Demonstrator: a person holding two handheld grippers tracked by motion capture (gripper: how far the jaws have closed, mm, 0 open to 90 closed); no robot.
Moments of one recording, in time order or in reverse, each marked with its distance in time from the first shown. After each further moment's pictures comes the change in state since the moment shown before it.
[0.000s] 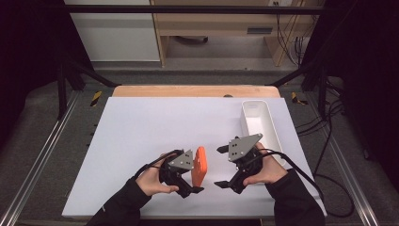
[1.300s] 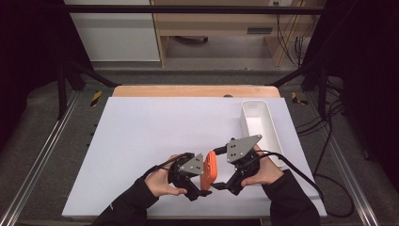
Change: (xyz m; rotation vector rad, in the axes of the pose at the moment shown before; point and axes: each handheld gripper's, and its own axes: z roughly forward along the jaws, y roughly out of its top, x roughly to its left) left arm -0.008 0.015 0.019 0.002 -0.025 0.083; right arm 0.002 0.001 0.007 -0.073 0.040 0.000
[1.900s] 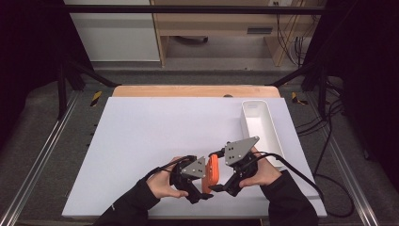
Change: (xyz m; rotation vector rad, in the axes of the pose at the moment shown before) left arm -0.004 0.000 0.006 0.006 -0.029 0.020; right arm 0.002 -0.002 0.007 -0.012 0.050 -0.022
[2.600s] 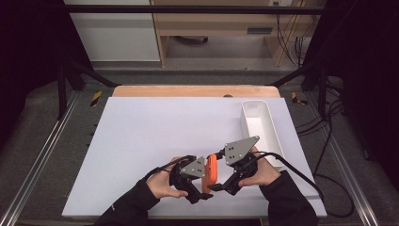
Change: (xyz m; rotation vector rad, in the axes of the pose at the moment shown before) left arm 0.001 -0.003 0.000 -0.016 -0.003 -0.021; right arm -0.001 -0.001 0.001 -0.024 0.026 0.005
